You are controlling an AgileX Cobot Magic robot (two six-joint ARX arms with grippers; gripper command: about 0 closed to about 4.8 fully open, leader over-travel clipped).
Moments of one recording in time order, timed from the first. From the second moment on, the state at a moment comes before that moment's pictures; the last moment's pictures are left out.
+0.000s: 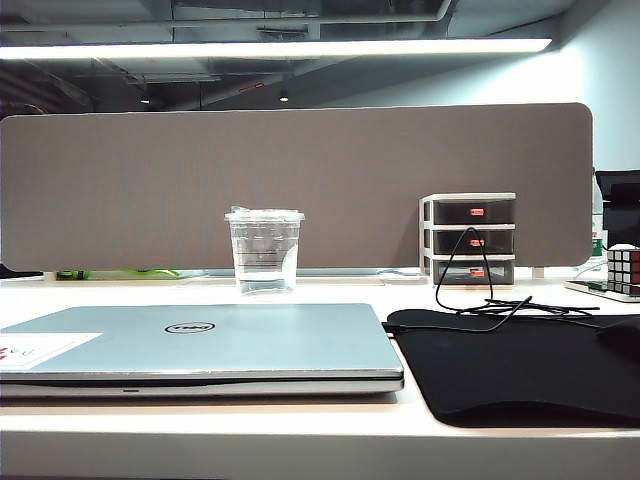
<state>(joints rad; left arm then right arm) -0.04 0.00 0.05 0.05 0.00 -0.07 -0.04 0.00 0.01 0.07 -0.13 0.01</state>
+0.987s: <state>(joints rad) -0.04 0.00 0.04 0.16 0.11 -0.10 -0.04 0.00 0.01 0.07 -0.13 0.01</state>
